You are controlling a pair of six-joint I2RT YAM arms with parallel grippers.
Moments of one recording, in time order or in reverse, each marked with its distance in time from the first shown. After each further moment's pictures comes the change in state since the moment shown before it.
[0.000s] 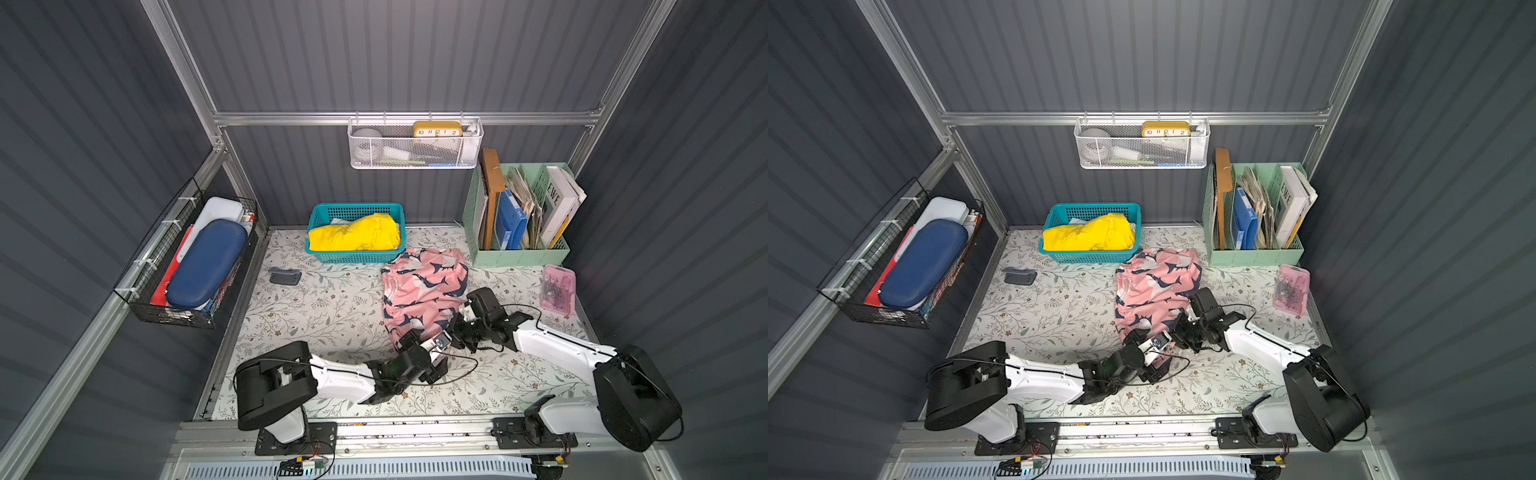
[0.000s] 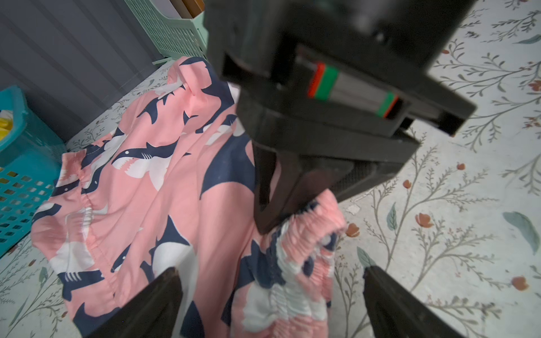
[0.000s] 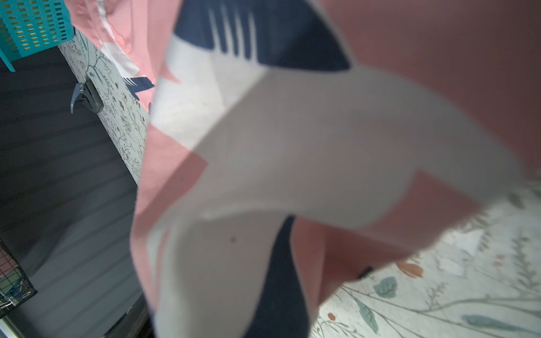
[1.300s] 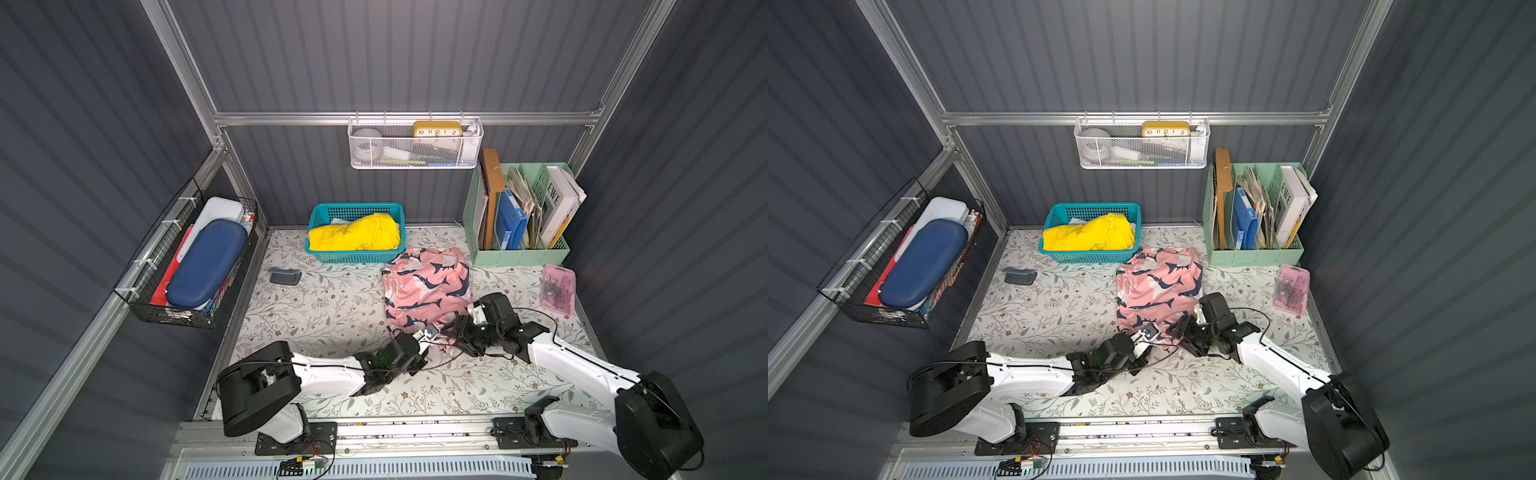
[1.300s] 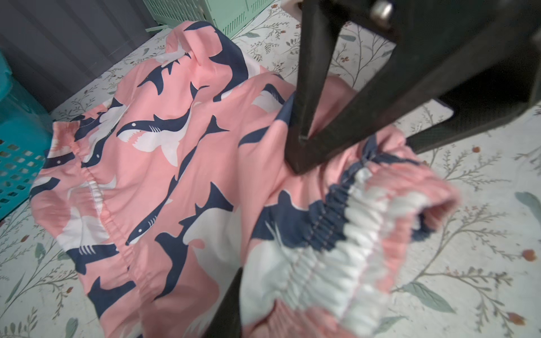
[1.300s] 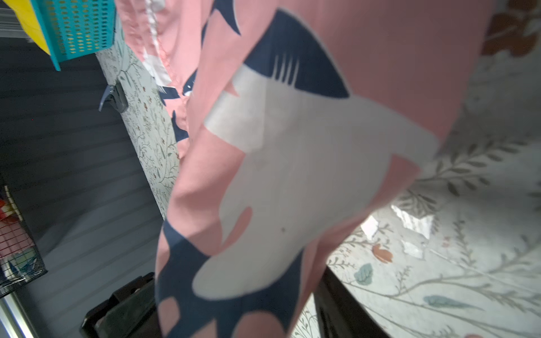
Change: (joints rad) left arm 0.151 -0.177 -0.022 -0.191 0.226 0.011; right arm -0.047 -0.196 -0.087 0.003 0.026 -0.097
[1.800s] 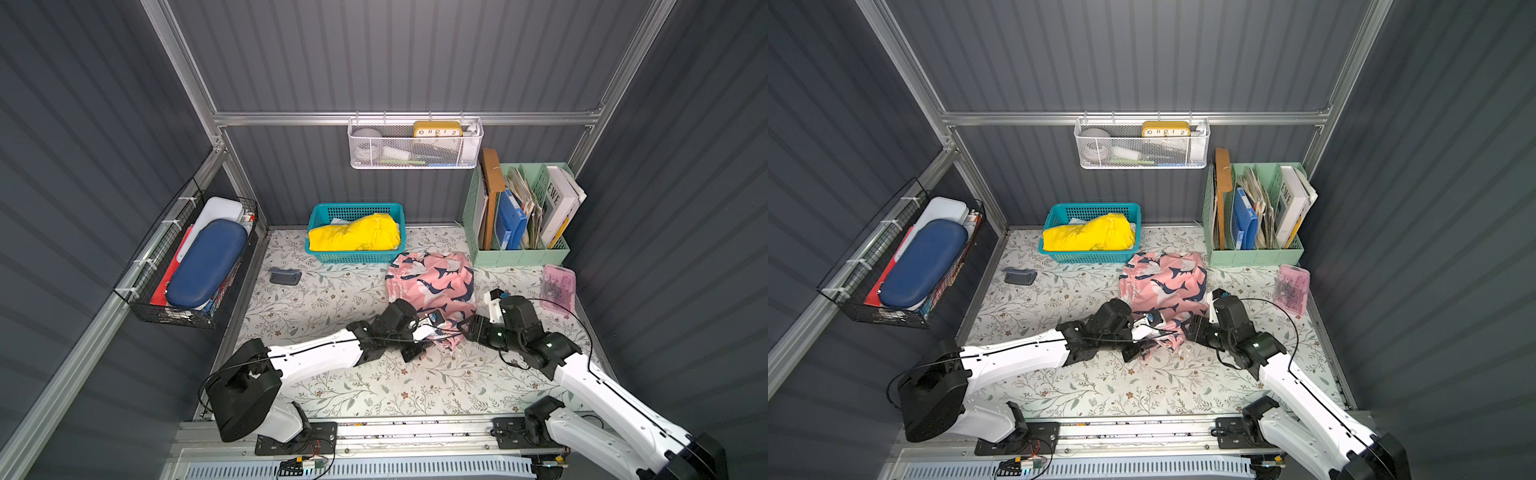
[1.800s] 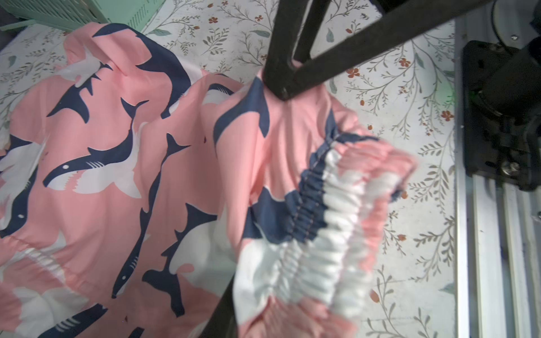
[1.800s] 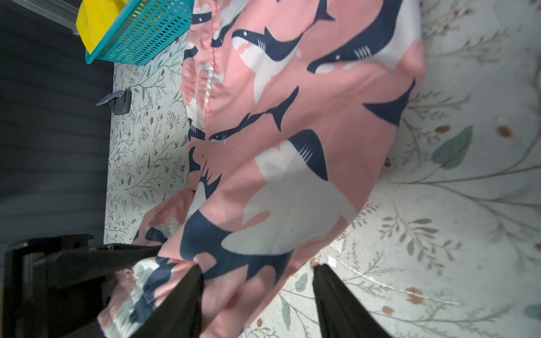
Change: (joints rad) left arm 0.185 0.000 0.282 -0.473 0.492 0.198; right arm -0.006 -0.293 0.024 -0.185 0.251 -0.366
